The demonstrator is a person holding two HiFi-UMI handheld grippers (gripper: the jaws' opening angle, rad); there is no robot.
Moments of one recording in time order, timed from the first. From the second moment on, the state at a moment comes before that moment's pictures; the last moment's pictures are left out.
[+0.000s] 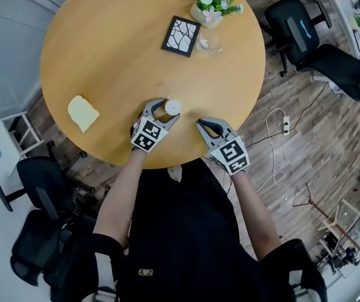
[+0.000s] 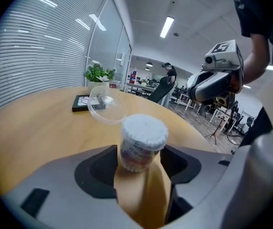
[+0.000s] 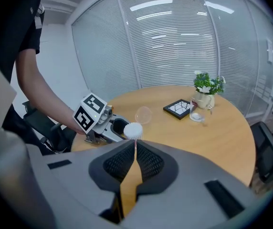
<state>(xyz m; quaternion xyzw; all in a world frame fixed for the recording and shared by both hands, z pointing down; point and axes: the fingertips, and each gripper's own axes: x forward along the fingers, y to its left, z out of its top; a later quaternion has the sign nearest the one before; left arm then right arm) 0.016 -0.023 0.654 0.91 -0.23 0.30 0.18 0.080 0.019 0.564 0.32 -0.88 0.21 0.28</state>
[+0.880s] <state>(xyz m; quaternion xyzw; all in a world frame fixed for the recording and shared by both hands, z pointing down) 0.021 -0.006 0.653 0.92 -0.15 0.32 0.14 0.076 -0.049 0.571 0.32 -0.88 0.19 0.28</state>
